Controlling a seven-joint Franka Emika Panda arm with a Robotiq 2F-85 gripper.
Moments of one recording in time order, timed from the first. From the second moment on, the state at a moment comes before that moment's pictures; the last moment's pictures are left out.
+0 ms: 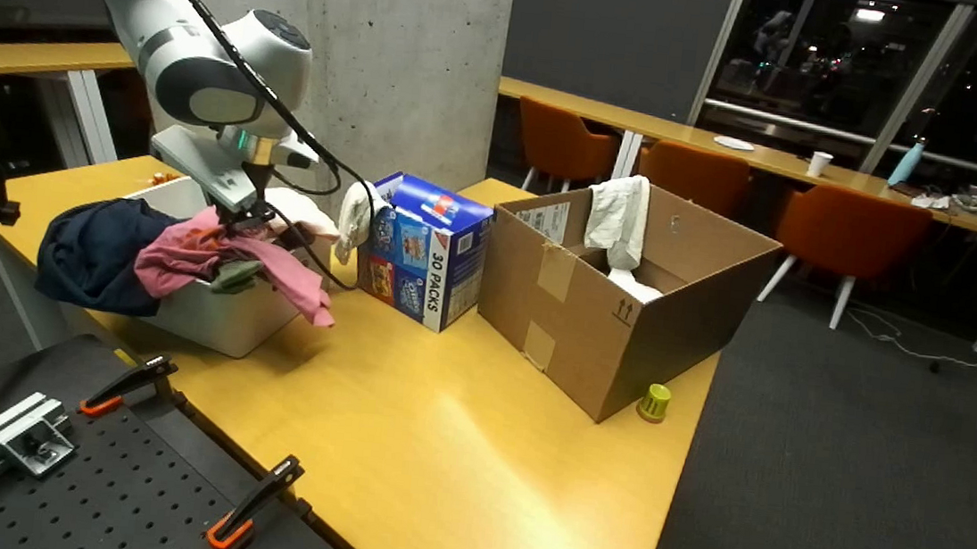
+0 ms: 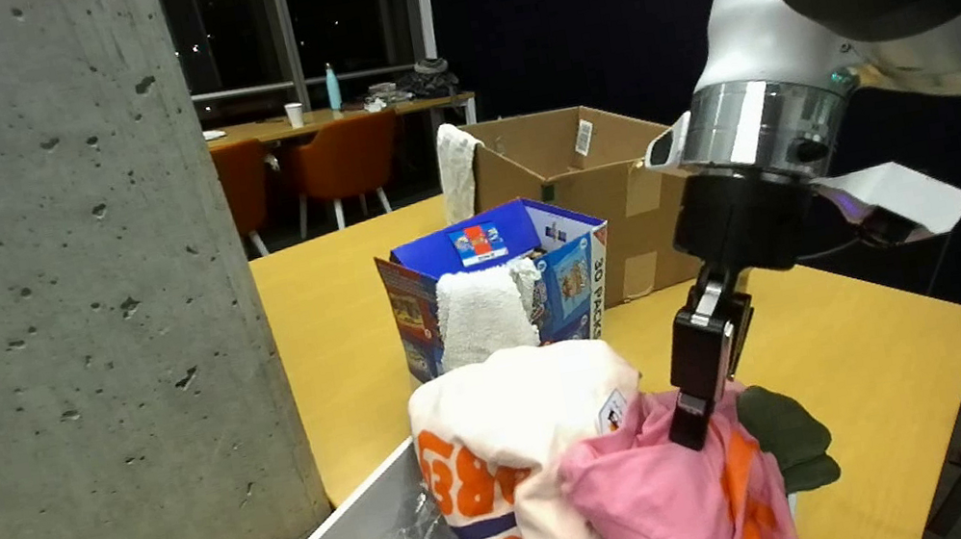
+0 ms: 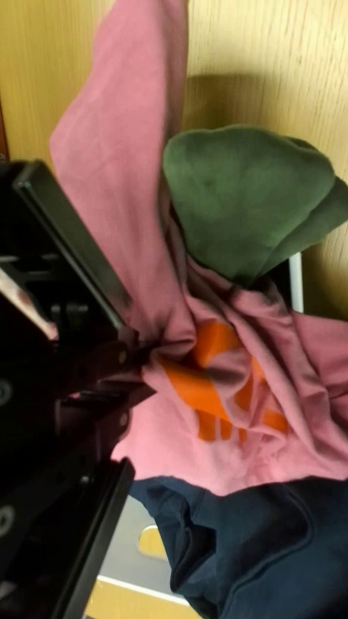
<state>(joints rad) 0.14 0.35 0.20 -2.14 0.56 2.45 -0.37</state>
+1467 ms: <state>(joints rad) 0.01 -0.24 -0.13 -2.40 0.44 2.38 -0.36</state>
